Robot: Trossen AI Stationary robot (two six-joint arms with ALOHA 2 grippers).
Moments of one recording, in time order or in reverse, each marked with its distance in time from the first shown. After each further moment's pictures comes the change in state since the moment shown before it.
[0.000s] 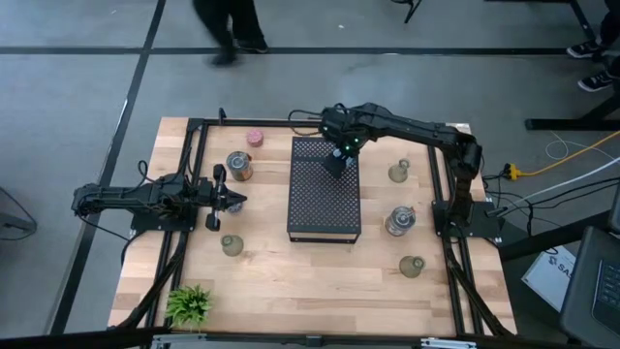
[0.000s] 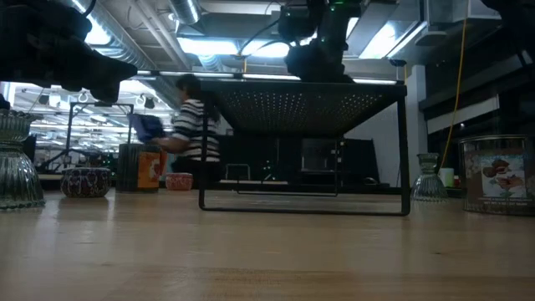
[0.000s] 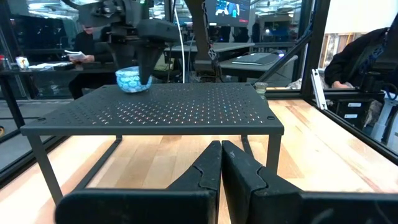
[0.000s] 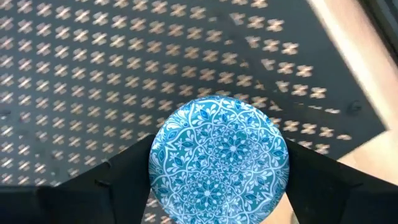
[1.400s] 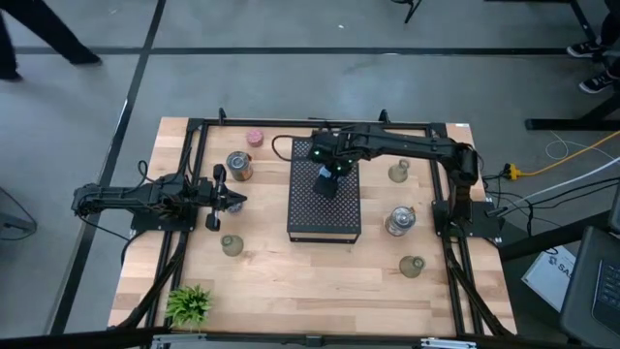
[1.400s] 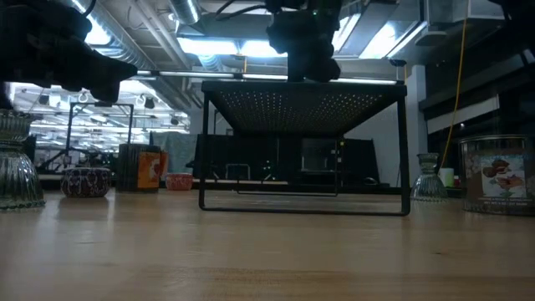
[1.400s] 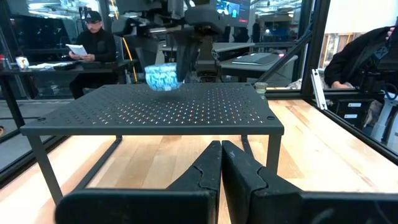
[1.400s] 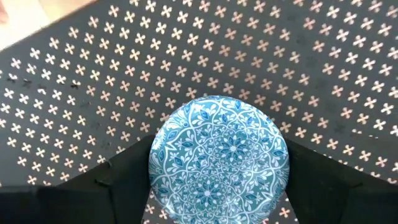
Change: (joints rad) left arm 0.000 0.000 0.000 0.000 0.000 0.000; right arm 0.164 0.018 0.054 0.043 -0.003 -0.008
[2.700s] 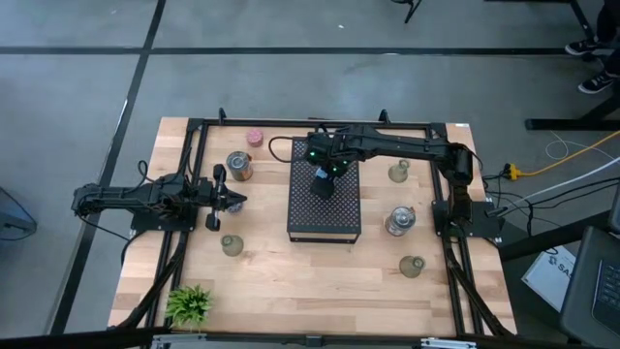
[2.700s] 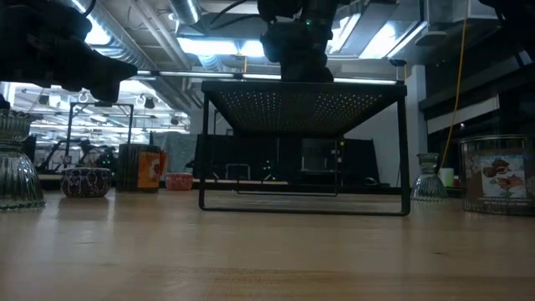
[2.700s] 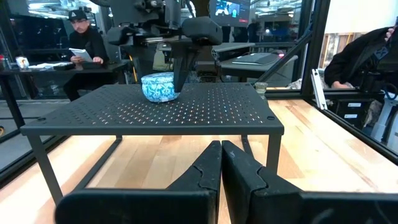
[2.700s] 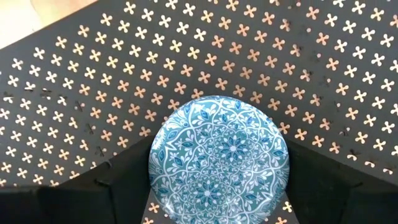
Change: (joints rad) left arm 0.000 0.000 0.000 0.000 0.000 0.000; right arm -0.004 0.038 -0.002 0.042 0.000 -0.025
